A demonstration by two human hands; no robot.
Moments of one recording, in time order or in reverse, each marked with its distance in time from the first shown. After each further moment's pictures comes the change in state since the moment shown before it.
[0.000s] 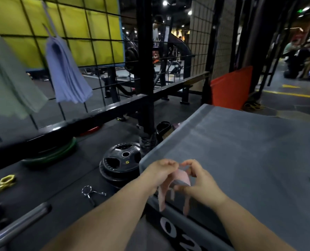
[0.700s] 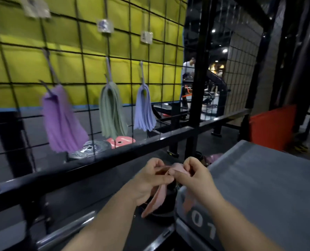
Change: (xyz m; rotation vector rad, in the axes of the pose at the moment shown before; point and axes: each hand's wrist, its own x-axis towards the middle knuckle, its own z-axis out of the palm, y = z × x) left_hand -0.102 0.024 -0.158 -0.402 0.039 0.327; right_hand 0.037 -0.177 0.064 0.397 0.075 -0.252
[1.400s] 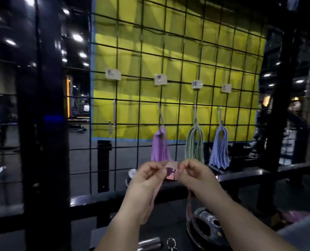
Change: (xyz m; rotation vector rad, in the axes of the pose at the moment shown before) left_hand -0.150 0.122 -0.075 -0.132 0.579 0.588; right_hand 0.008 -0.147 0.151 0.361 -0.484 -0.268
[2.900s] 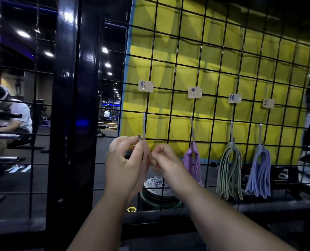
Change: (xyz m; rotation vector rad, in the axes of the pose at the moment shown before) left_hand 0.050 0.110 -0.057 0.928 0.421 0.565; right_hand 0.108 -0.017 0.118 0.053 -0.163 0.029
